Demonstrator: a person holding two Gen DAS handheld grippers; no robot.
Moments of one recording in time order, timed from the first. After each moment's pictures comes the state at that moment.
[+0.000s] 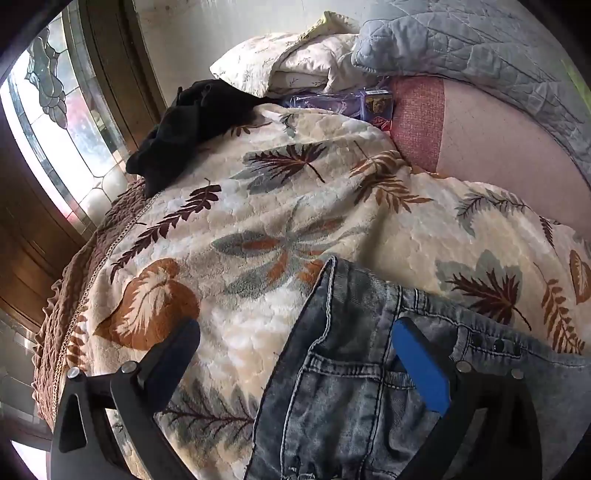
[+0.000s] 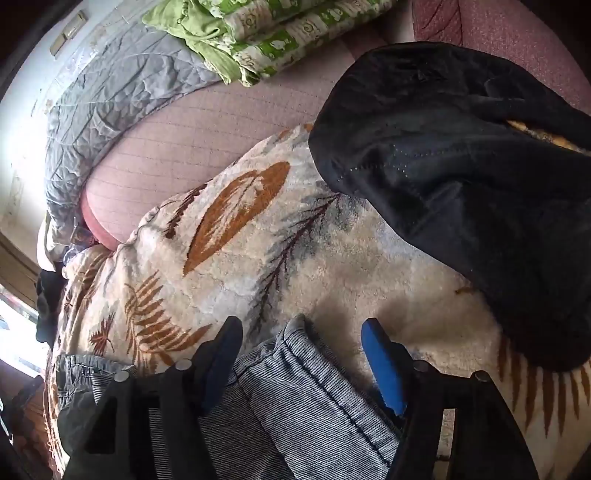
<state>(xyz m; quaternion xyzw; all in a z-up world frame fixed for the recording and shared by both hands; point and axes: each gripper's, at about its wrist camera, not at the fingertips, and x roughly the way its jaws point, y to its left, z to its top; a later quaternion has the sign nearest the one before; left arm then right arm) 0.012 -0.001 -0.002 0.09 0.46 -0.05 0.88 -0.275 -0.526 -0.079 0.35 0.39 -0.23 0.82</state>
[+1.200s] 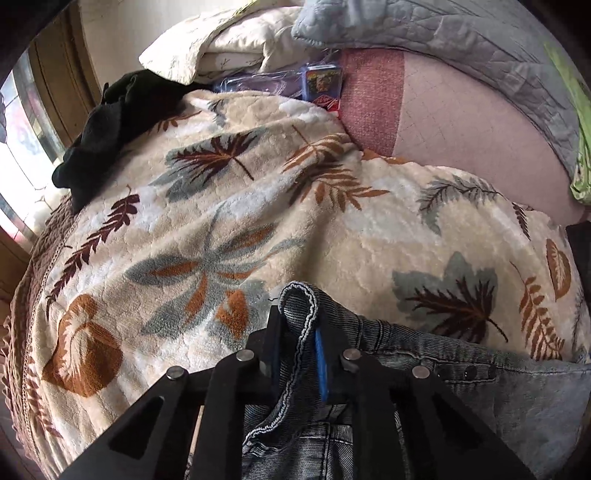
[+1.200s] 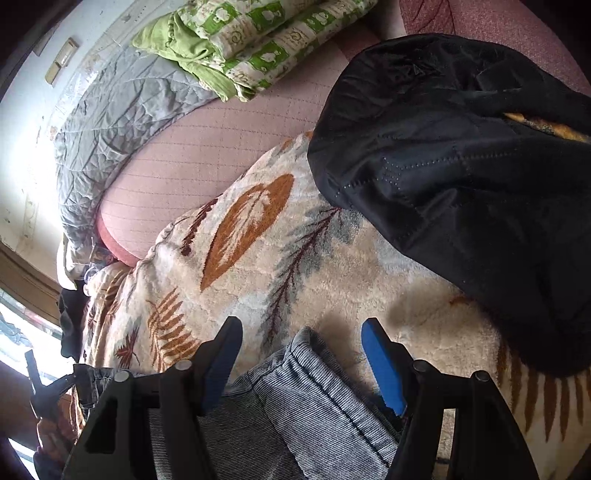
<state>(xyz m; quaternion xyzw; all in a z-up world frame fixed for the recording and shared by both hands) 0.047 -0.042 -0.019 0.08 0.48 -0.16 0.86 -0.281 -0.544 -0.070 0.39 0.37 -0.20 0.82</state>
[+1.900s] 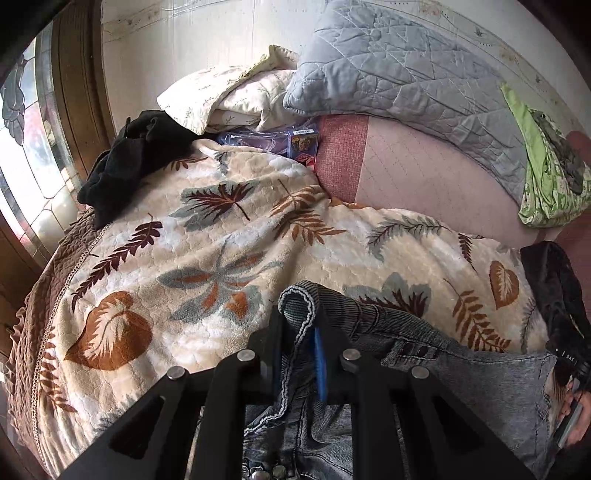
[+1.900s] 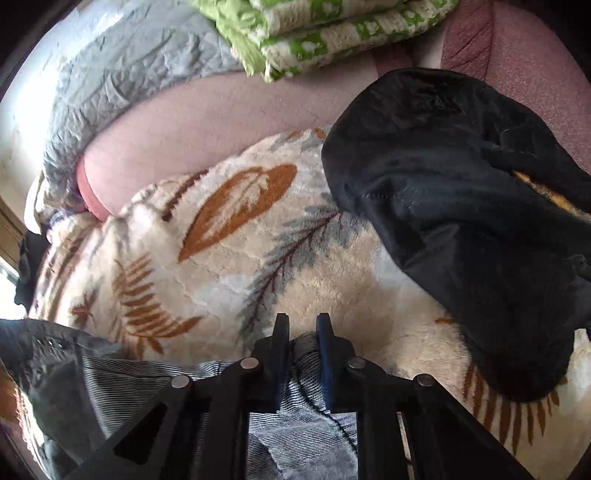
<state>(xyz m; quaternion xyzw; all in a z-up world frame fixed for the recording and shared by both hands) -0.027 -0.019 0.063 0.03 0.43 -0.18 0.89 -0.268 -0.525 -0.045 0.28 0.42 -0.23 0.83</state>
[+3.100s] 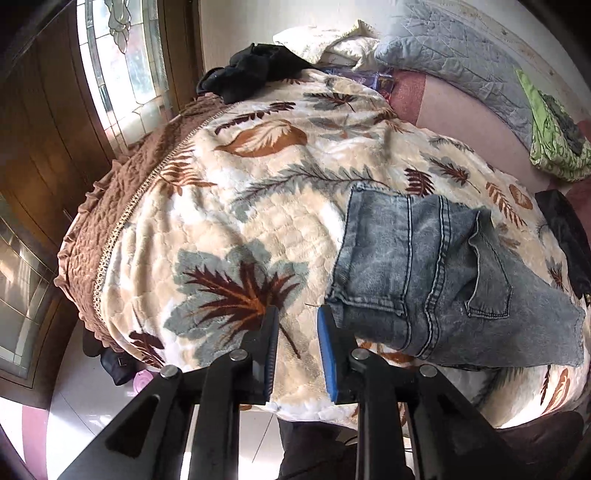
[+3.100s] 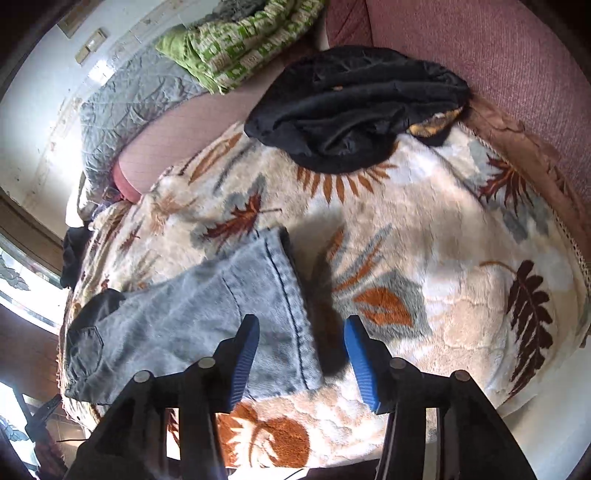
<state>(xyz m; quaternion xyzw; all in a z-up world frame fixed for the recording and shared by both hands) -0.253 0.207 0.013 0.02 0.47 -0.10 0.87 -0.561 -0.460 -0.009 0.36 0.41 -0.23 0.81</state>
